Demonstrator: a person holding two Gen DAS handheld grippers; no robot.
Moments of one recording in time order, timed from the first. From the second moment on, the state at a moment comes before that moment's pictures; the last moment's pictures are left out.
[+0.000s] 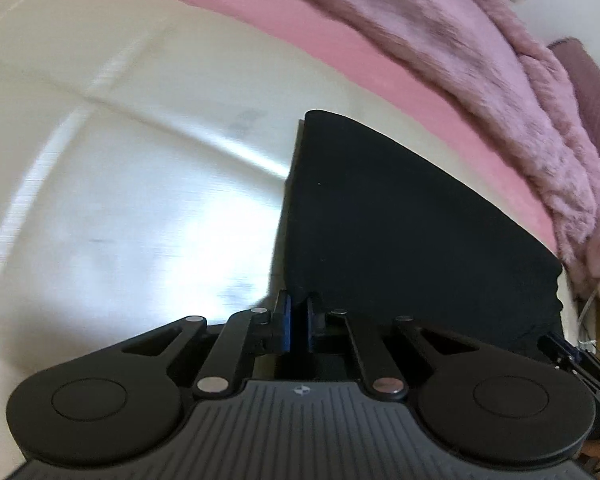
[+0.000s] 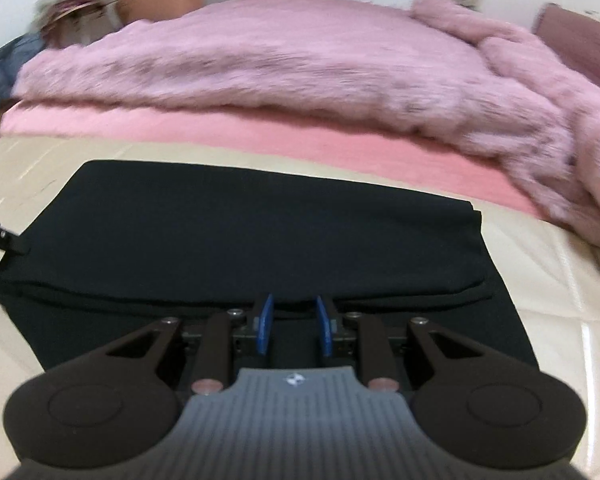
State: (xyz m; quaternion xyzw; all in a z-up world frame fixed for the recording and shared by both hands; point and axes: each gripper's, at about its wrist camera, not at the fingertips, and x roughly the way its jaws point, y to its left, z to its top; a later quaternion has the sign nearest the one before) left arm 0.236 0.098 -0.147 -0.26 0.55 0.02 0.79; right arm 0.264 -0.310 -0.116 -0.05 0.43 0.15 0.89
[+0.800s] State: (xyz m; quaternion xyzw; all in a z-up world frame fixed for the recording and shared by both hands) left arm 0.211 0.192 -0.050 -0.22 0.47 0.07 0.85; right arm 0.237 -0.225 -0.121 0.00 0.48 0.19 0.86
